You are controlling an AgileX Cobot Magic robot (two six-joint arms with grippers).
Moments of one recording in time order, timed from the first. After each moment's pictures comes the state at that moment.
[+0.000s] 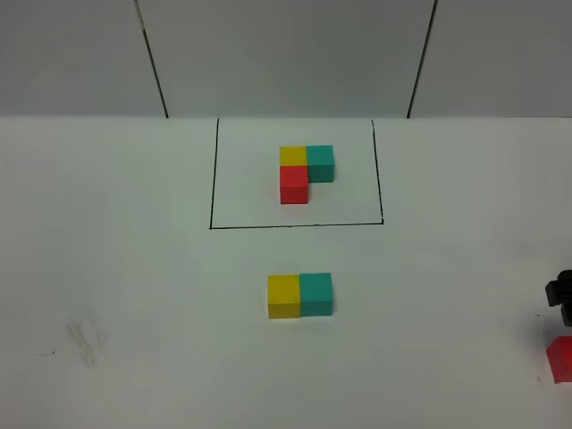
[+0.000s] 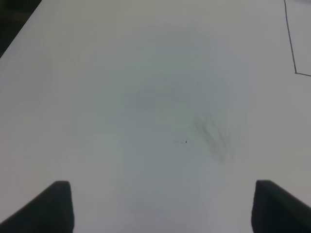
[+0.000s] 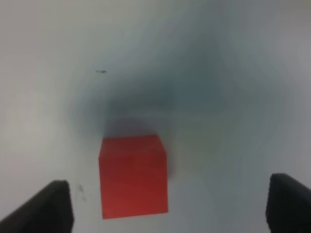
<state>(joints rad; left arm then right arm) 0.03 0.00 -0.50 0.10 1.06 -0.17 0.04 1.48 -0.80 -0.21 0.75 0.18</state>
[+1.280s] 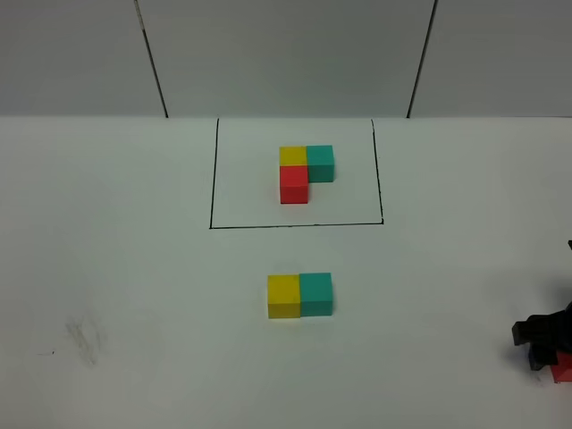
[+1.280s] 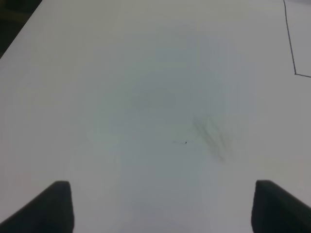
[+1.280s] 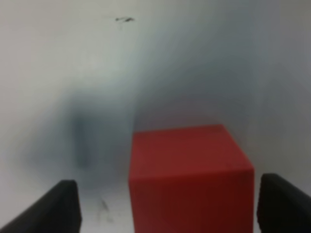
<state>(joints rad) 0.03 0.00 -0.50 0.10 1.06 -0.18 0.04 1.68 -0.69 -0.11 0.54 0.19</state>
